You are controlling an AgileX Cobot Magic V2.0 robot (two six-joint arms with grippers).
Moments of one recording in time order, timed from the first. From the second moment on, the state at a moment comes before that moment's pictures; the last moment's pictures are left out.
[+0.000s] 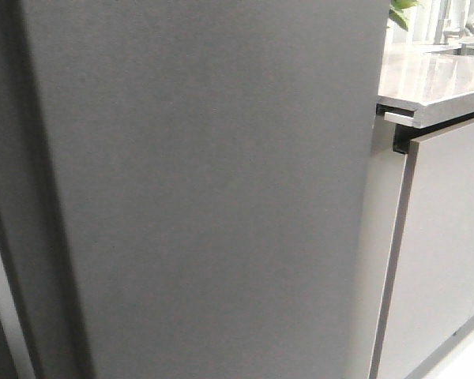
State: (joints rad) left arm -0.02 0.00 0.00 -0.01 -0.02 -0.09; right arm 0.74 1.31 -1.23 0.06 -0.07 0.11
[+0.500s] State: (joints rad) left arm -0.02 0.00 0.00 -0.01 -0.02 -0.09; right arm 0.72 1.48 -1.31 0.06 -0.11 0.11
